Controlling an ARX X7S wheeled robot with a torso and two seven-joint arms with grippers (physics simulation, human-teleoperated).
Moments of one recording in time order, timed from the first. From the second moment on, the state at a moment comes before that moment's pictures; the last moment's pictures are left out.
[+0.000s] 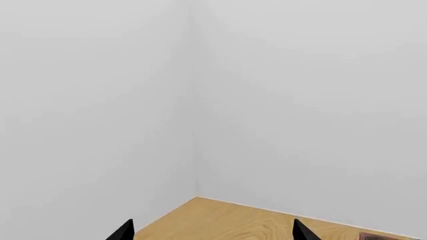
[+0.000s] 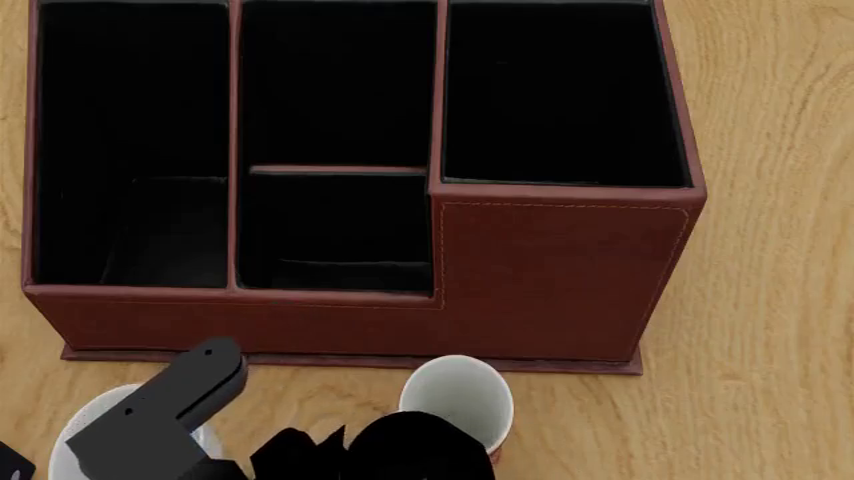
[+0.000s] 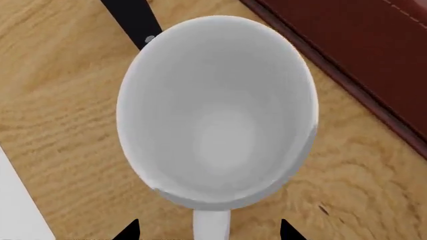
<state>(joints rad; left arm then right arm) 0.78 -1.12 -0.74 1.05 -0.86 0.06 -1.22 1.10 0.12 -0.99 -0.11 1.84 1.21 1.10</state>
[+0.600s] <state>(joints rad) 0.78 -1.13 -0.72 1.05 -0.85 0.06 -1.23 1.08 0.13 -1.04 -0.09 1.81 1.19 1.07</state>
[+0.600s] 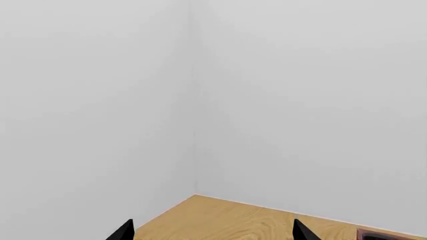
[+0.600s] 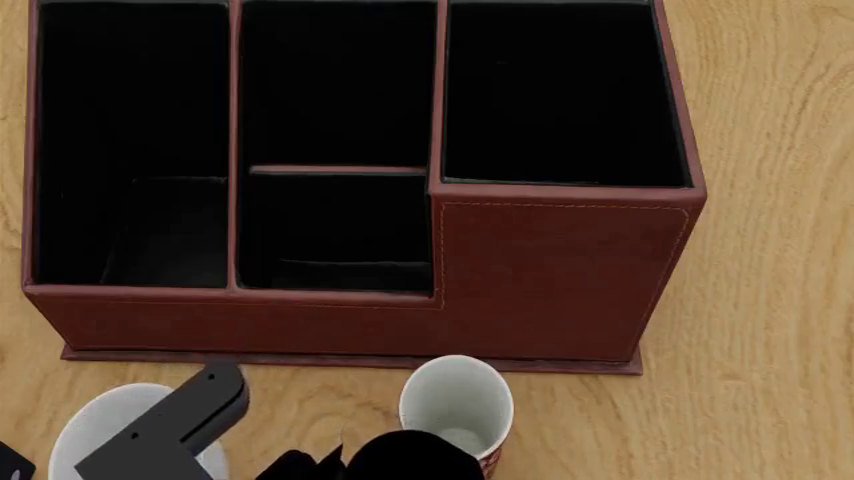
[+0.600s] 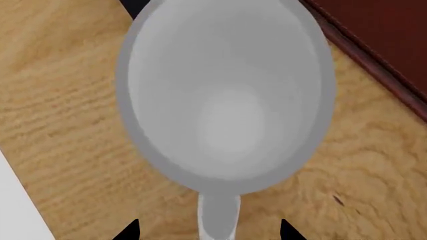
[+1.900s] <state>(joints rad) 0.78 -1.20 -0.69 1.05 -0.85 0.08 -1.26 1.14 0.32 -0.97 -0.46 2.09 1.03 1.36</state>
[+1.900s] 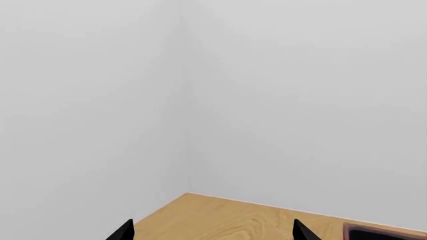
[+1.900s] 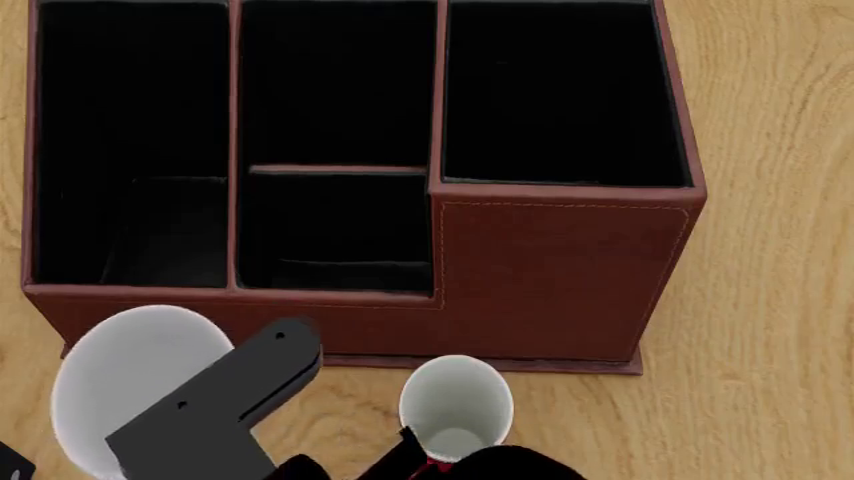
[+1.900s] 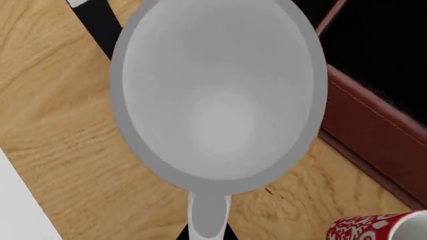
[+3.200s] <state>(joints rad) 0.78 -1.31 -0.68 1.05 -0.87 0.09 -1.35 1.56 0.68 -0.69 -0.49 2.28 0.88 1.46</state>
